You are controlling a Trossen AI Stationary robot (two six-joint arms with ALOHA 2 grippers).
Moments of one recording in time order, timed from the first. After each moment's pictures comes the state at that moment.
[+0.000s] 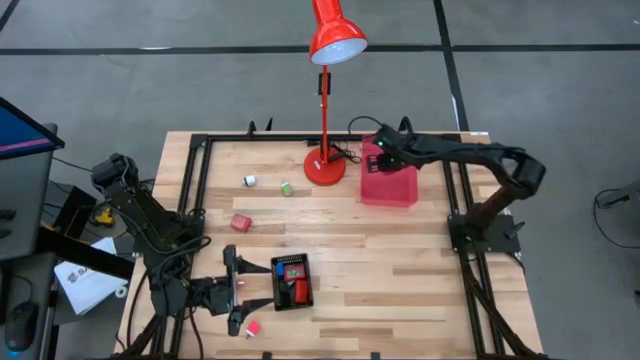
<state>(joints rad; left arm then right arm) -0.95 1.31 0.91 0.29 -1.09 0.33 -0.59 1.58 0.95 -0.55 0.23 0.69</state>
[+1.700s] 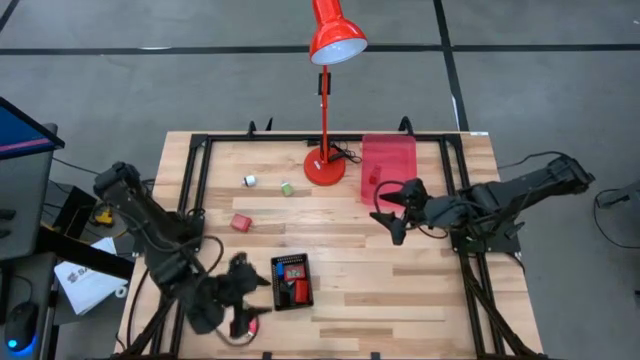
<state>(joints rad) -0.84 1.43 1.27 -0.72 -0.61 -0.97 0.35 1.04 0.95 -0.45 0.63 0.67</state>
